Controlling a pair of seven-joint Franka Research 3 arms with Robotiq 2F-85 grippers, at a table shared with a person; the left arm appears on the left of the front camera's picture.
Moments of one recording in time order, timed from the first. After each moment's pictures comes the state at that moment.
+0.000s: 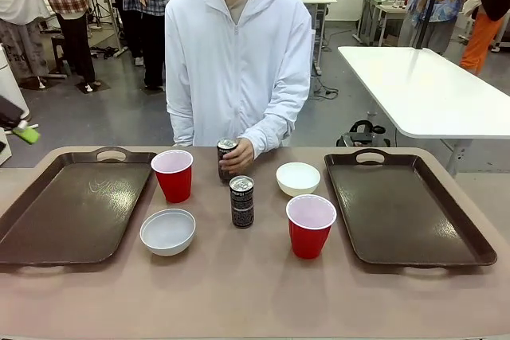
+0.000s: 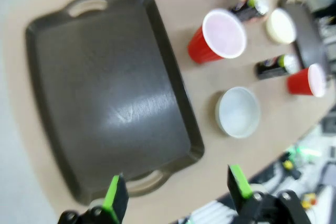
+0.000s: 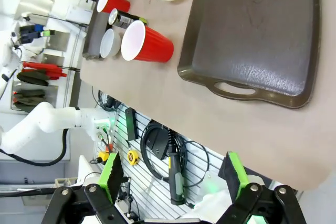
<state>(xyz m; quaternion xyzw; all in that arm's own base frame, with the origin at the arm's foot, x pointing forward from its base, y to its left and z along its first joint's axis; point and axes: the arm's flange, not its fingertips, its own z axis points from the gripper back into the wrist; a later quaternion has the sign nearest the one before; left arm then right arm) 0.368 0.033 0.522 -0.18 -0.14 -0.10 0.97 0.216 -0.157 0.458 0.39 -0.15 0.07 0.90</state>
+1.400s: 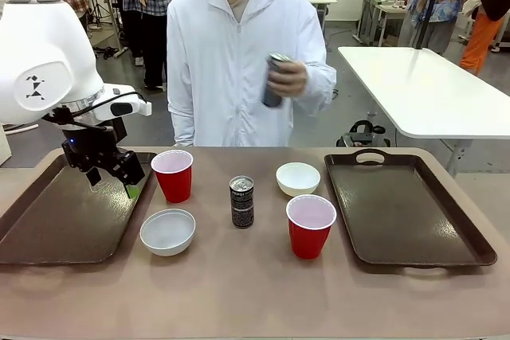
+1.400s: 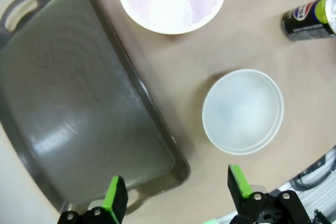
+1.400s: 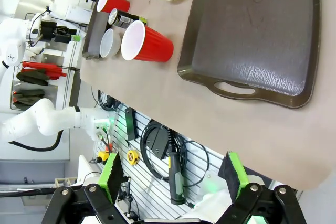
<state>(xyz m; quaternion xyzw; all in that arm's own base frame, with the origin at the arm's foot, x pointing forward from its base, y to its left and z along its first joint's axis) 0.383 -0.160 0.442 0.00 -0.06 -0.20 0.98 0.216 -0.156 0.458 0.39 -0.15 0.07 0.91</state>
